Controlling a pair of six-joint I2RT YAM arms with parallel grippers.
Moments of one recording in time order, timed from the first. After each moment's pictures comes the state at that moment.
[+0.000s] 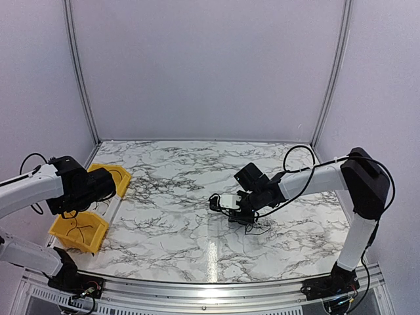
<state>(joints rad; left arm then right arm) -0.63 1.20 0.90 -1.47 -1.09 -1.57 0.78 1.83 1.04 -0.27 -0.11 -0.71</state>
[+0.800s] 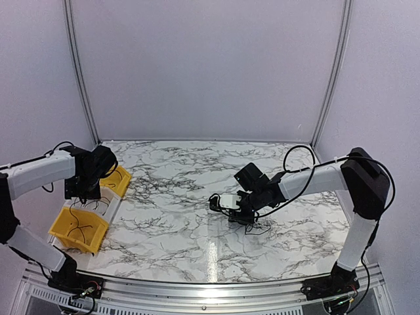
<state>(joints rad) -0.37 1.37 0.95 -1.06 -0.78 -0.73 0.78 1.82 1.04 -0.27 -0.12 -0.71</state>
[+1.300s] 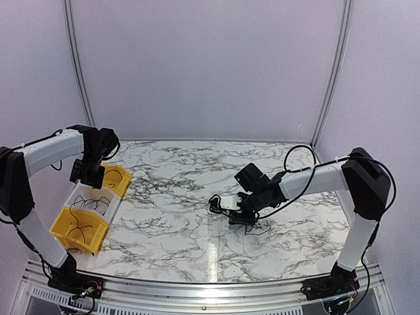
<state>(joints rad) -0.30 1.59 1.26 -1.19 -0.63 -0.41 0.78 1.82 1.04 -0.31 -0.16 -0.70</state>
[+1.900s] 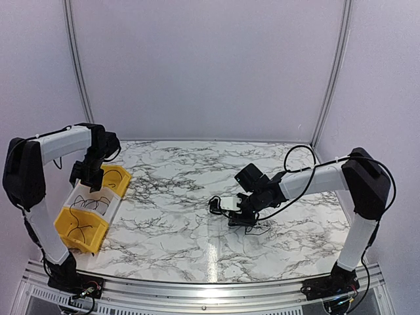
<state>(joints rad) -0.25 1.78 1.41 -1.36 -0.62 -0.47 0.78 1.82 1.04 -0.32 -0.19 -0.71</state>
